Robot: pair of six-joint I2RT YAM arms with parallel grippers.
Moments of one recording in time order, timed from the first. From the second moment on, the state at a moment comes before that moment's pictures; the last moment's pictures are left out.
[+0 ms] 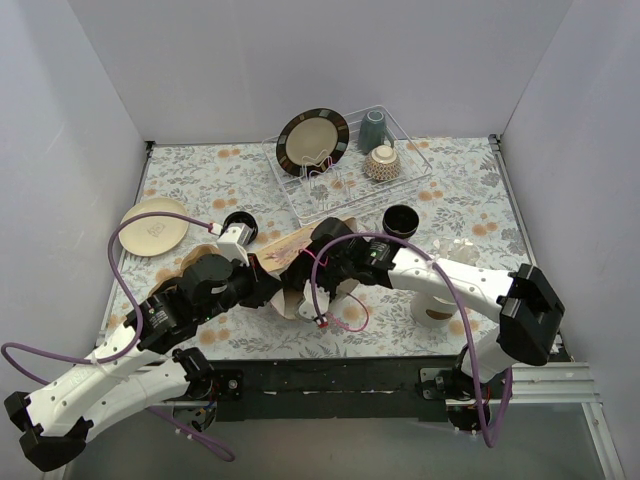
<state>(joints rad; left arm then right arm) -0.88 0.65 0.79 -0.60 -0.12 -0.69 1.04 1.53 1.18 -0.49 -0.23 -1.81</state>
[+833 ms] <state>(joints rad) -0.87 0.65 0.77 -0.60 -0.16 -0.66 1.07 1.68 1.28 -0.54 -0.20 -1.88</state>
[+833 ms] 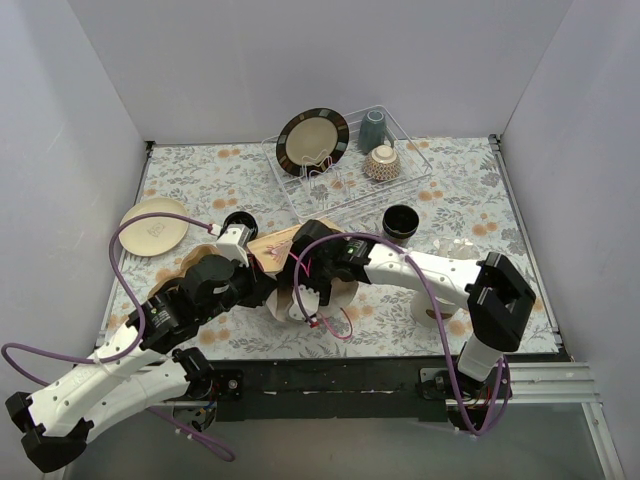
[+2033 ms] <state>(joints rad) -0.87 0.66 0.77 -0.61 -0.15 -0.65 1.09 1.71 1.33 -0.58 -0.16 -1.83</state>
